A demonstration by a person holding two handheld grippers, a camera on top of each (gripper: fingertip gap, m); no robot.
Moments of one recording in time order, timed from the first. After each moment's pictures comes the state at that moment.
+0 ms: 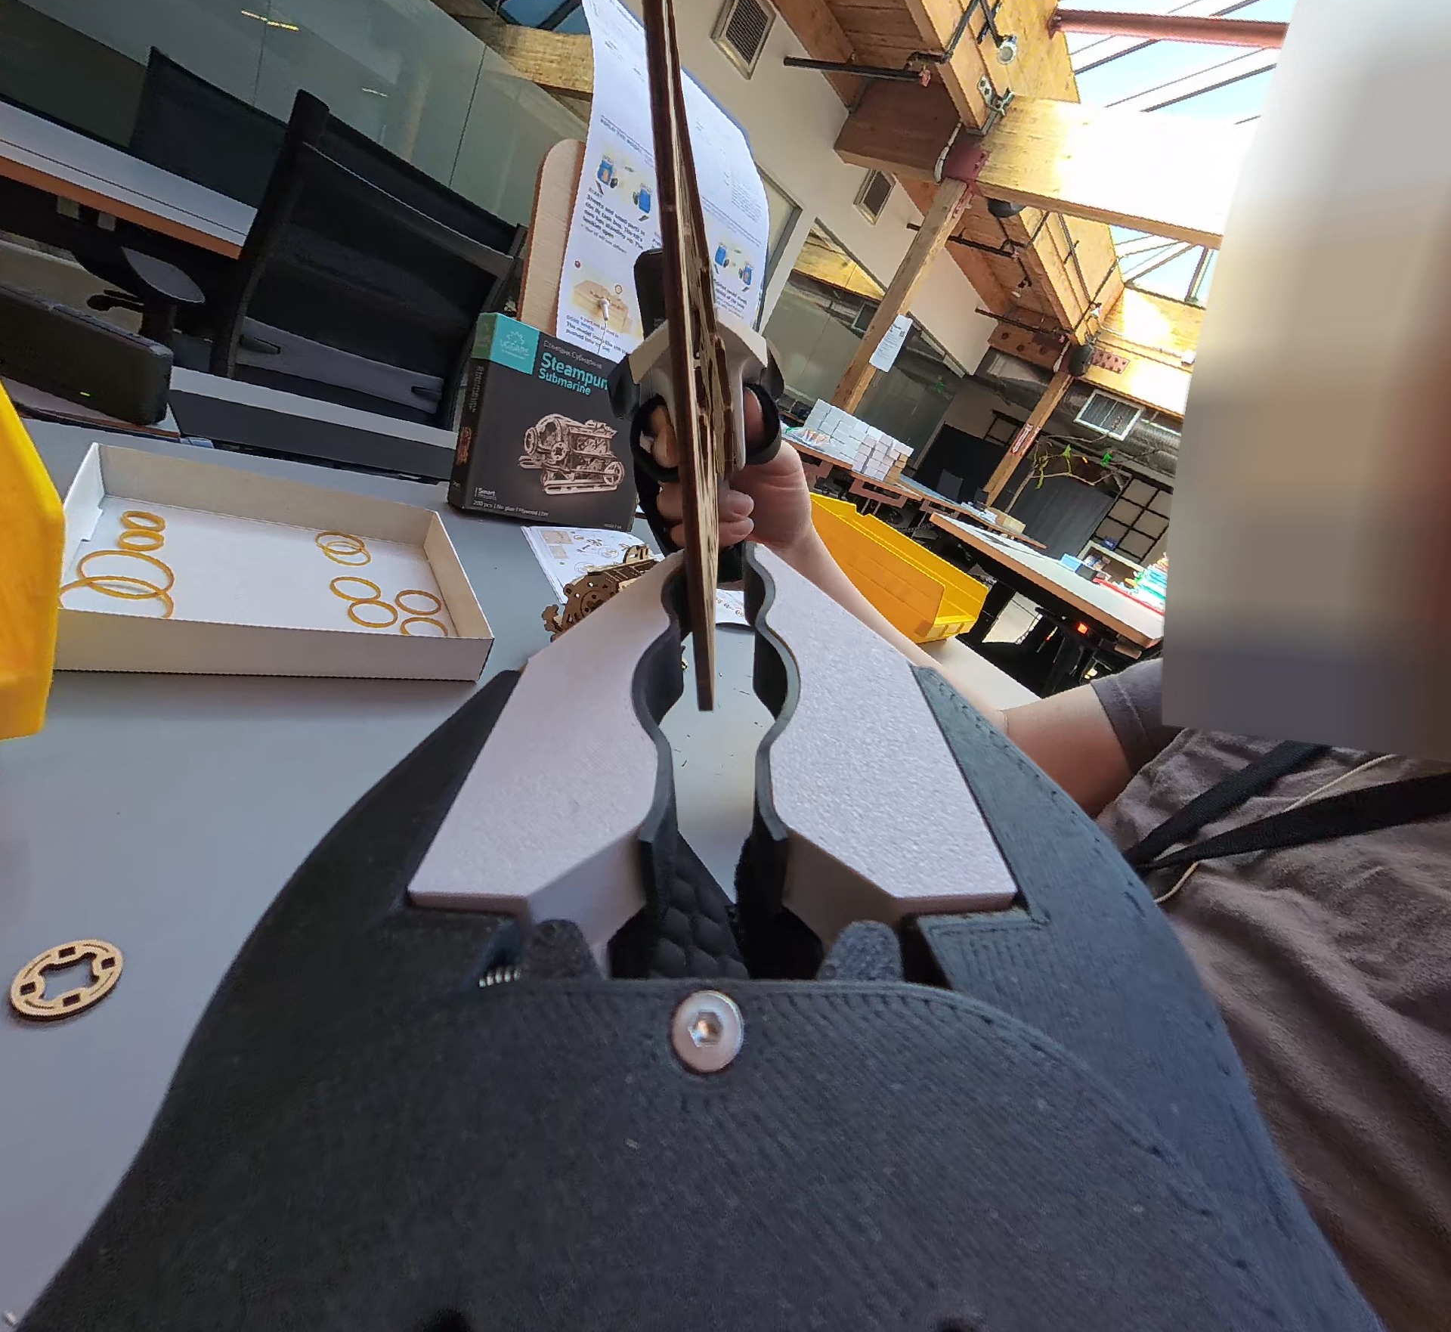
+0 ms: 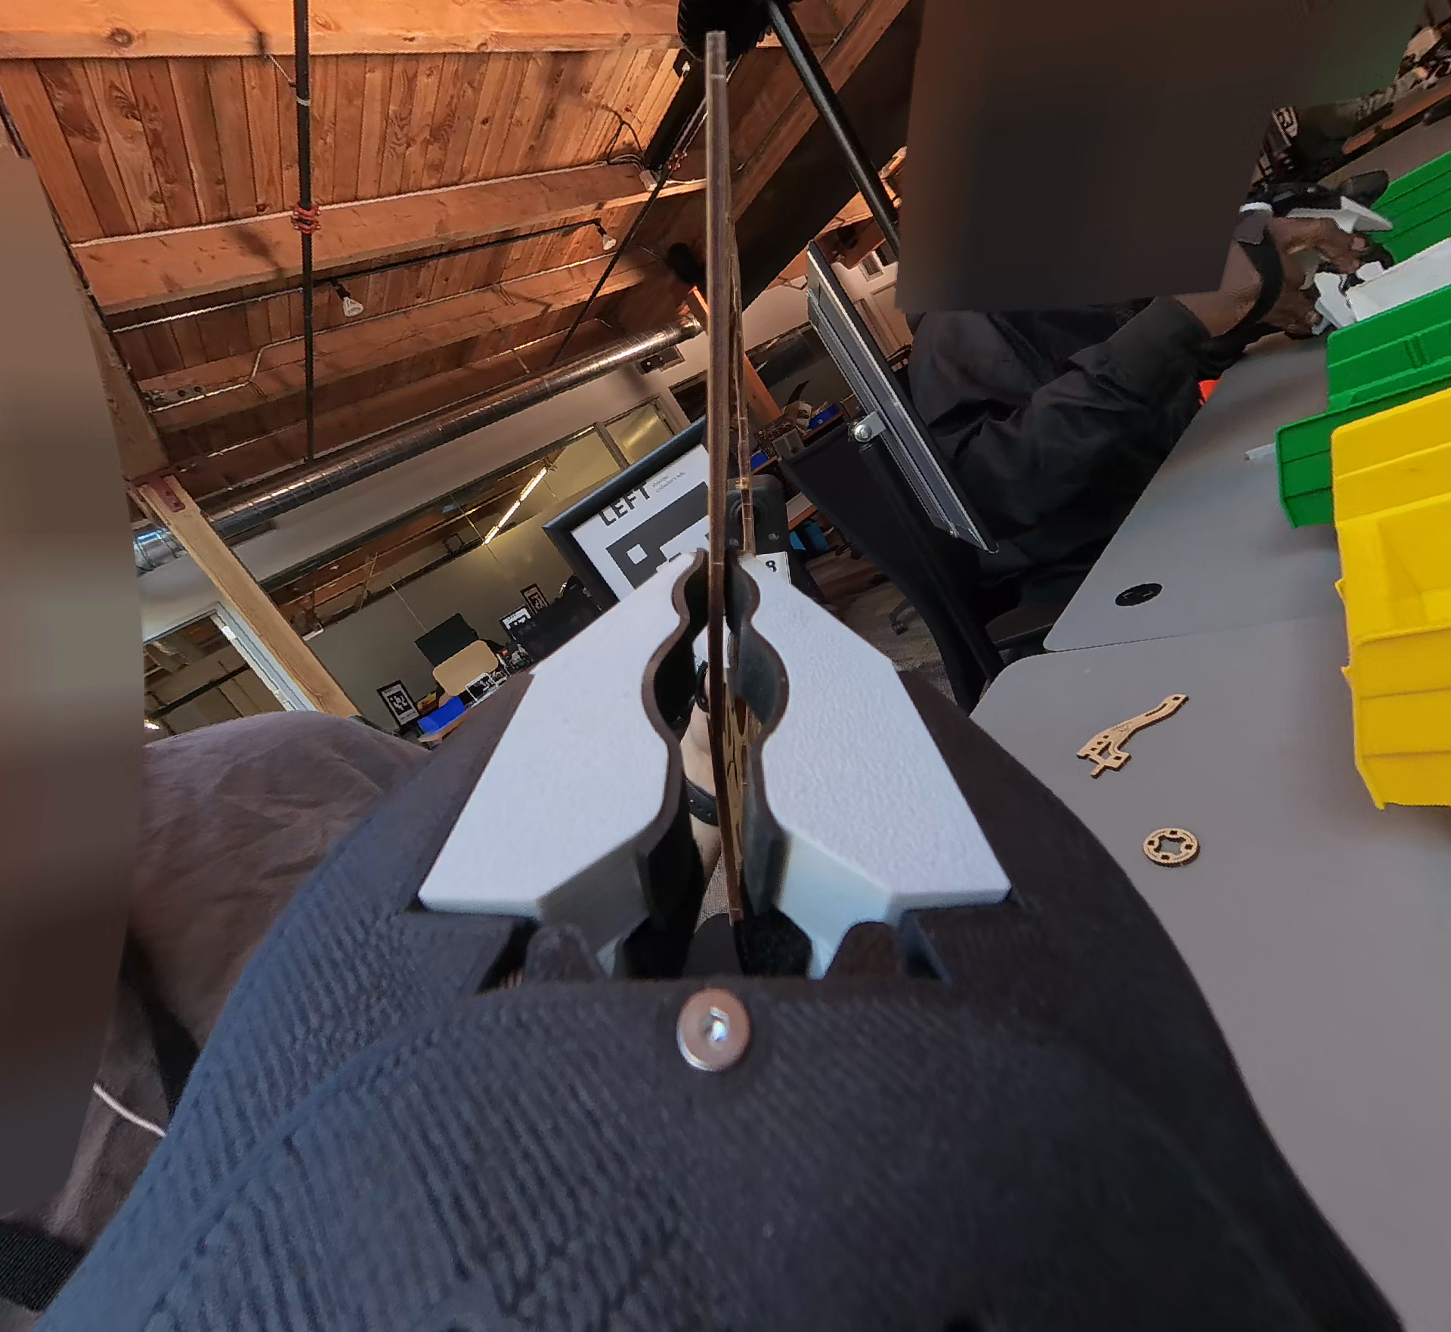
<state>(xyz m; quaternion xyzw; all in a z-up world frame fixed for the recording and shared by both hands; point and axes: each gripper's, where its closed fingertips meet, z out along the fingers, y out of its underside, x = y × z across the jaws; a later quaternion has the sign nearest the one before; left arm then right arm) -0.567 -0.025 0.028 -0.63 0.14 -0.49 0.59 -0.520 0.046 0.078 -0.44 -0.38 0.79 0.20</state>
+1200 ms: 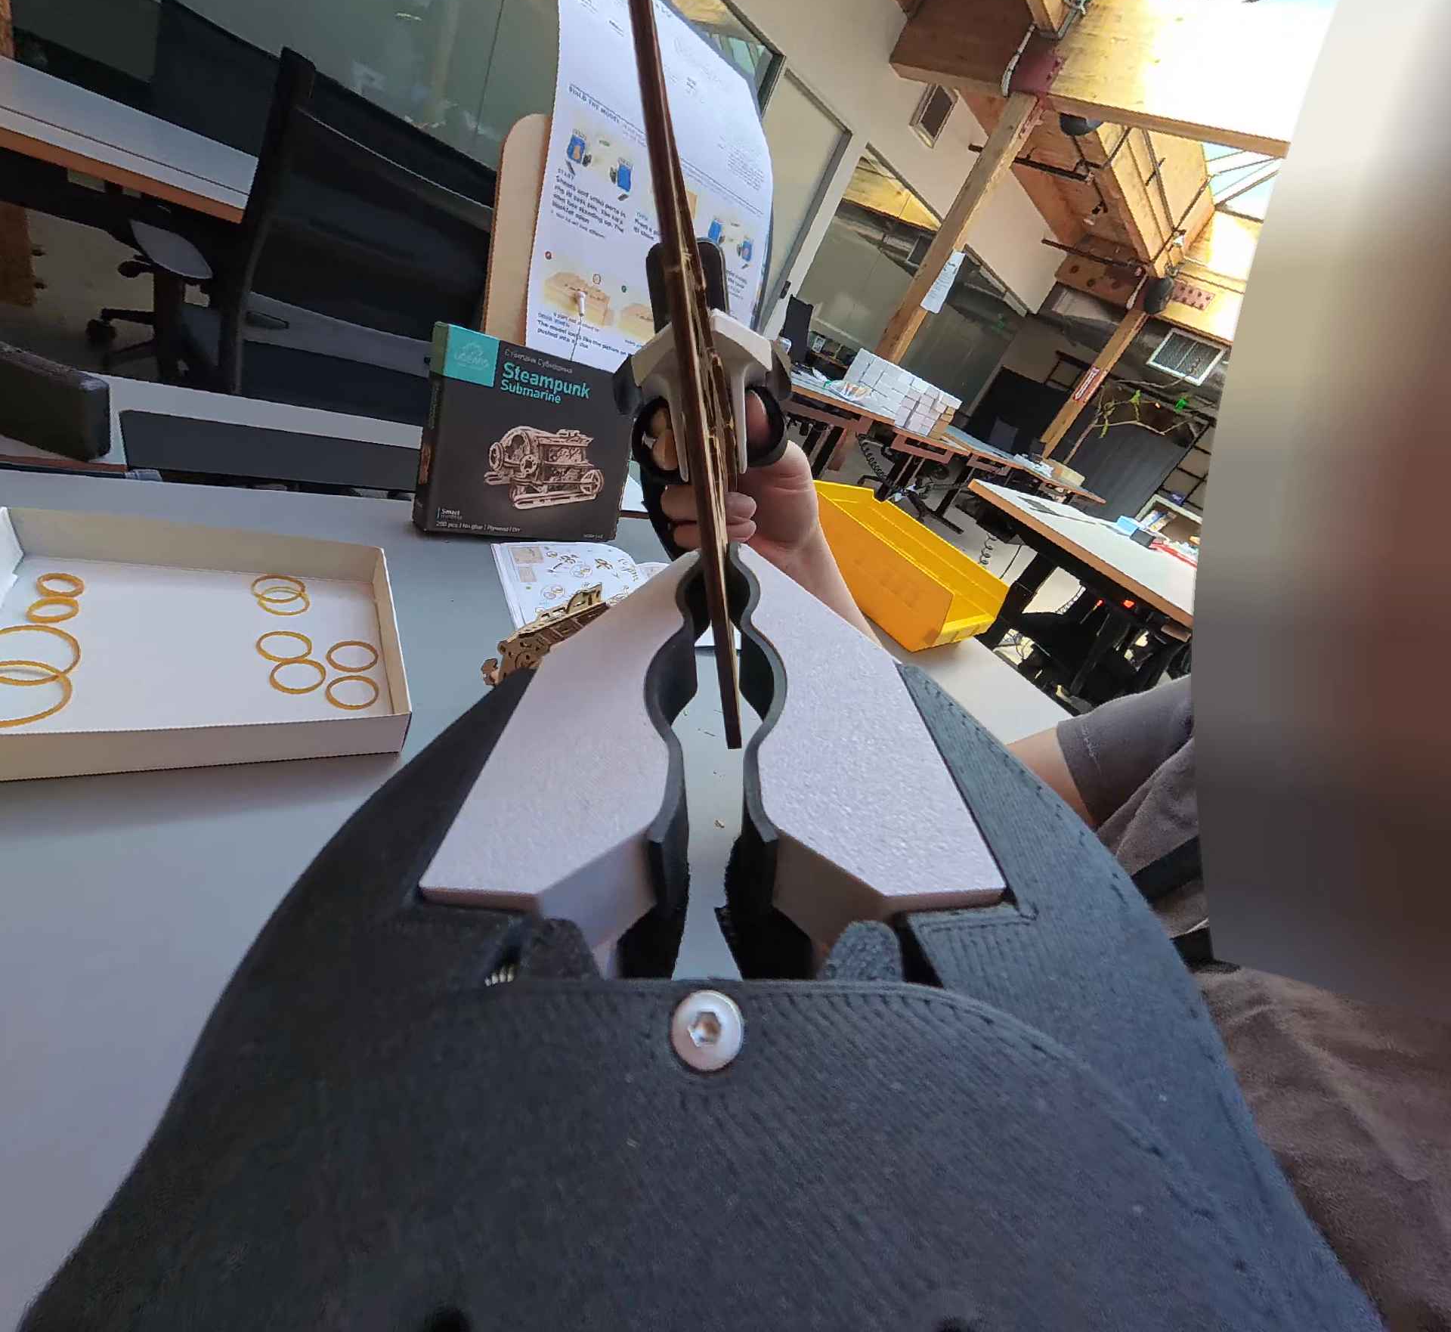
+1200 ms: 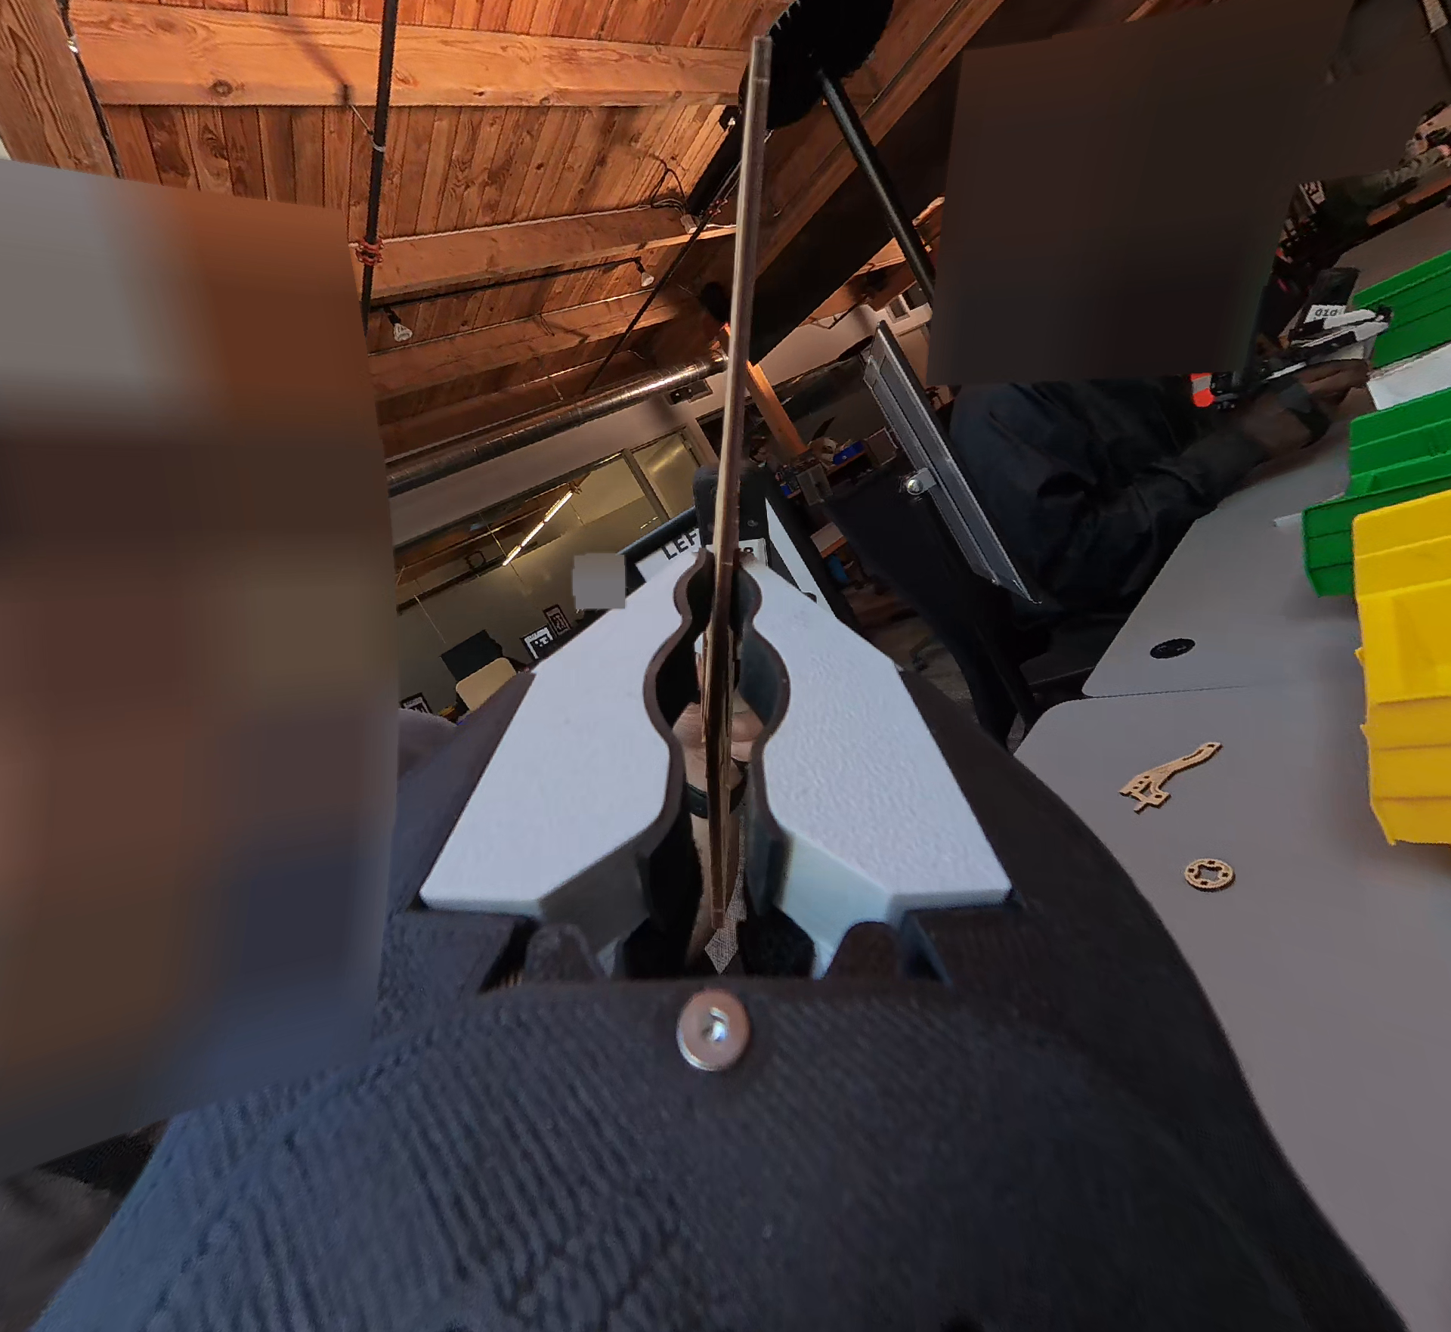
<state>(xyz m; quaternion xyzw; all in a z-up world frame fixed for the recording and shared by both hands) -0.505 -0.020 0.086 -0.66 0.15 -0.45 0.58 -0.458 0.053 0.126 -0.41 -0.37 0.80 0.21</state>
